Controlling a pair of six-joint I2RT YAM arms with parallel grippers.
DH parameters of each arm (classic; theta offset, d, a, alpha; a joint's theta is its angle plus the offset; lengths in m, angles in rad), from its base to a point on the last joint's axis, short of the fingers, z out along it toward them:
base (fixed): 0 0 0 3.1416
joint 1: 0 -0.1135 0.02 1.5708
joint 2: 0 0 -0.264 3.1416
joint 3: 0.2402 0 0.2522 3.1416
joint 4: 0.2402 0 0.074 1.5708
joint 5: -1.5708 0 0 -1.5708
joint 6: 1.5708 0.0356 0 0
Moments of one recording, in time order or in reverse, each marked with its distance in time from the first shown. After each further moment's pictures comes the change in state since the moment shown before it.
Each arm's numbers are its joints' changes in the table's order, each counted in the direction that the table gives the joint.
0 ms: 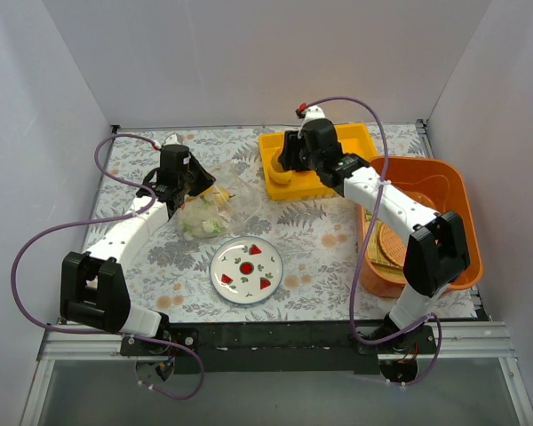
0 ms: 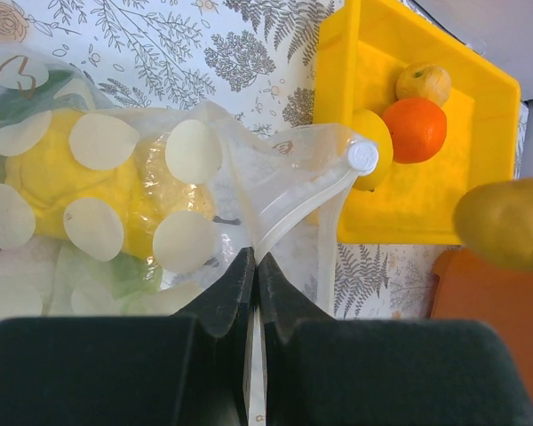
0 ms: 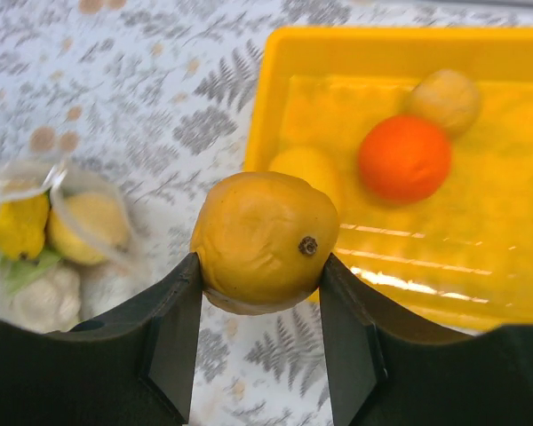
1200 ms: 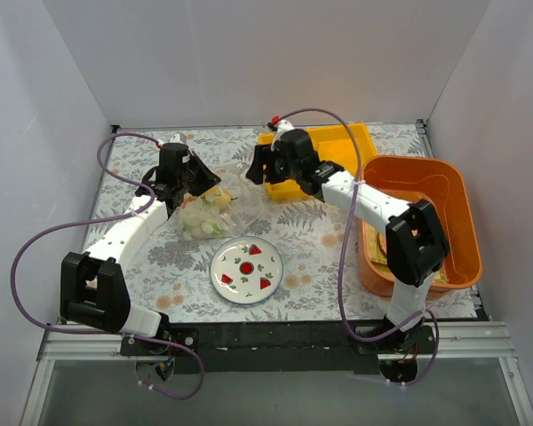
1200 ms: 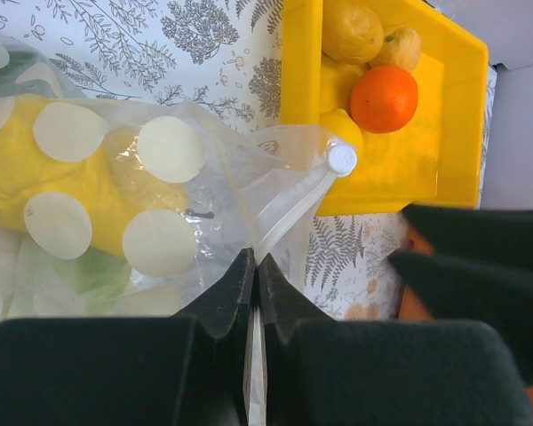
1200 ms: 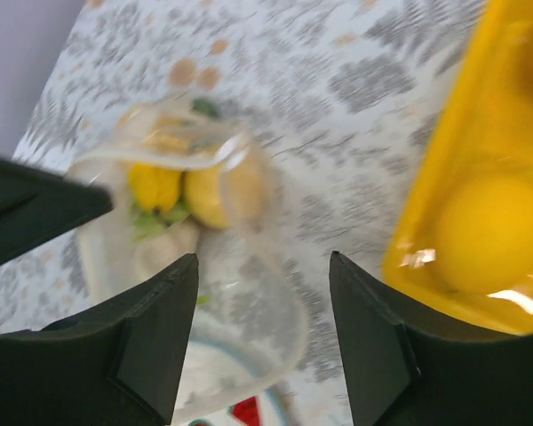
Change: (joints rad) left arm -0.002 0.000 0.016 0.016 -0.116 -0.007; right arm -0.028 0.125 0.050 -0.101 0.198 0.069
